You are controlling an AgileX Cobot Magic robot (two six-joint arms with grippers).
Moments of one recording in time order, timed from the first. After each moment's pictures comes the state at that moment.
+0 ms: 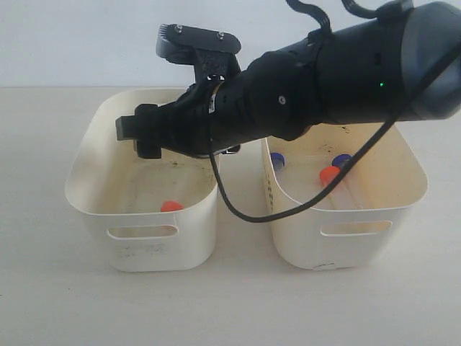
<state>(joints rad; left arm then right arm) -0.01 0.00 0.00 0.03 0.21 -0.03 0.71 1.77 -1.19 0.09 0.17 0.37</state>
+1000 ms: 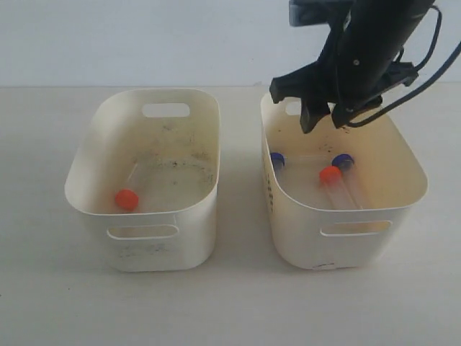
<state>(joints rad) -0.01 0.00 0.00 0.03 0.21 -0.03 0.34 1.73 -1.41 -0.01 0.96 0.18</state>
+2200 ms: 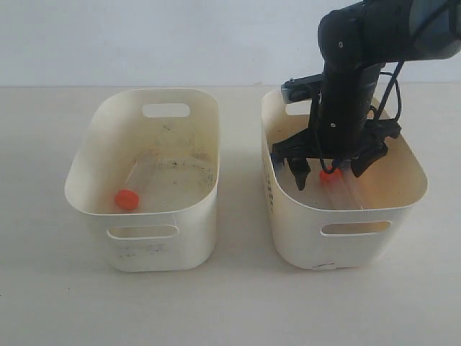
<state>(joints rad) -0.01 0.00 0.00 0.03 0.21 -0.03 0.34 1.97 -1.41 -0.11 0.98 0.27</state>
